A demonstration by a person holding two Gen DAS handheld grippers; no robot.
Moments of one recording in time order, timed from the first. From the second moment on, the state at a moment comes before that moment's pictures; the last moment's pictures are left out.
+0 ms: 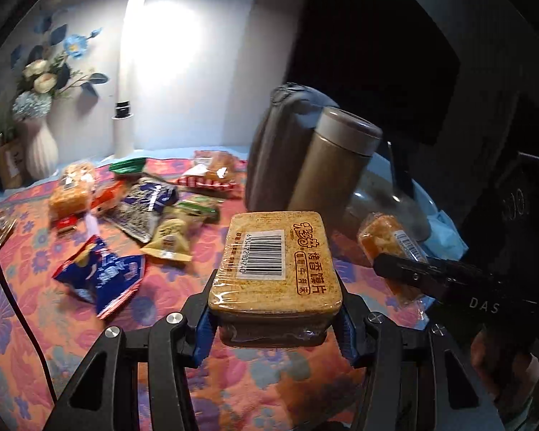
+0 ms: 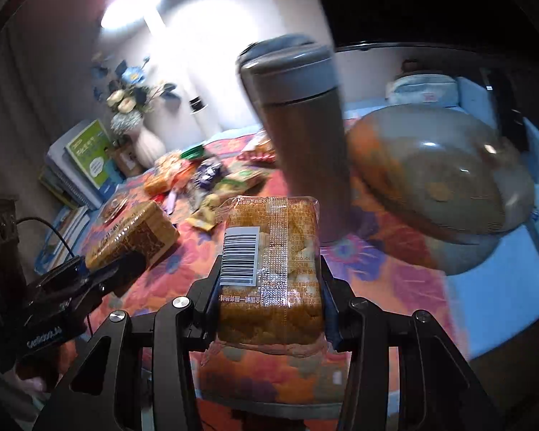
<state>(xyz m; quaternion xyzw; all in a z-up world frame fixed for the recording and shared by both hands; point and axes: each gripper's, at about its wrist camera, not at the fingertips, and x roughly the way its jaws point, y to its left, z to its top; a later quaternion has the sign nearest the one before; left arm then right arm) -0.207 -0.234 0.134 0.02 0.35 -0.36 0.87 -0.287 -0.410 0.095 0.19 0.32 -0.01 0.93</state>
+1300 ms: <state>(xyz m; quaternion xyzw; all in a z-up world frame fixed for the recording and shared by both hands) -0.194 -0.476 0.139 0.09 0.28 -0.40 0.86 -0.278 -0.613 0.098 0.26 0.29 -0.15 0.91</state>
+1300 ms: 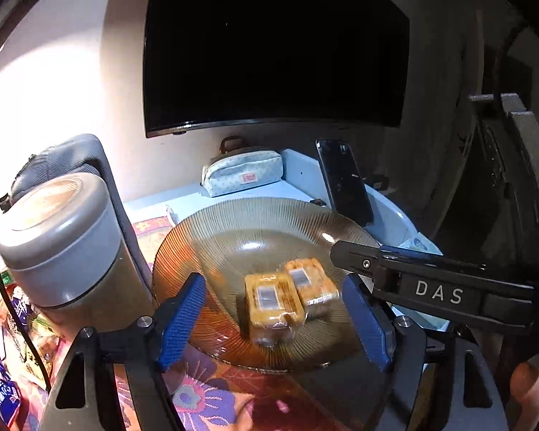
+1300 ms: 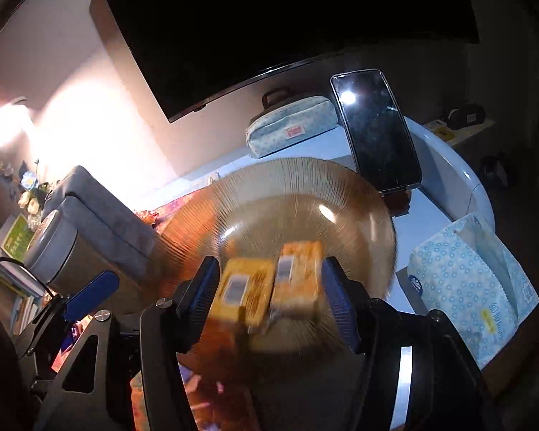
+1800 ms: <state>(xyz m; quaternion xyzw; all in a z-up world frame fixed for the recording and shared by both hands) -0.232 -0.352 0.190 0.06 0.25 -0.43 0.87 -0.316 -0.555 0.135 0.24 0.27 -0.12 0.93</state>
